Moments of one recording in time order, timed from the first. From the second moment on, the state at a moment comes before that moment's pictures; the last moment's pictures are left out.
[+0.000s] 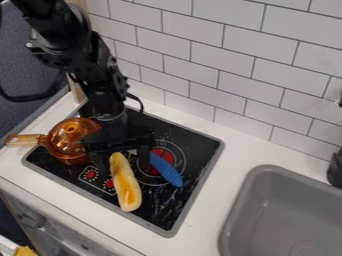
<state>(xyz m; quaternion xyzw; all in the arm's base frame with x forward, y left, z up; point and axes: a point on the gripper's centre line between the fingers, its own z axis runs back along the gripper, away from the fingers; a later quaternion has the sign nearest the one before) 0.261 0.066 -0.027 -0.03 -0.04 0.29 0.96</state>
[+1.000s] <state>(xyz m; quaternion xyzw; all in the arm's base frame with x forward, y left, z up) 0.256 0.067 -0.053 -0.04 -0.07 0.29 0.95</state>
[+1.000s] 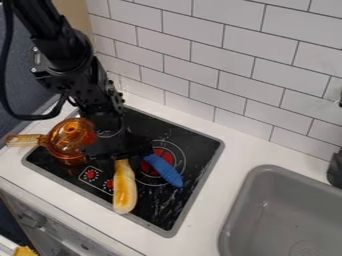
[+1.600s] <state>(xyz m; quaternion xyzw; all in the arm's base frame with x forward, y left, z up) 0.269 0.063 0.012 -0.06 -0.10 0.30 0.95</state>
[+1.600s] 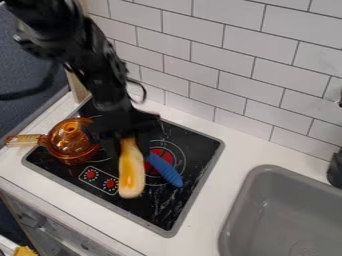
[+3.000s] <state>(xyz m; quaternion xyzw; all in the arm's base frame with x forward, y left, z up) 0.365 0.191 -0.029 -0.05 -0.09 0.58 0.81</state>
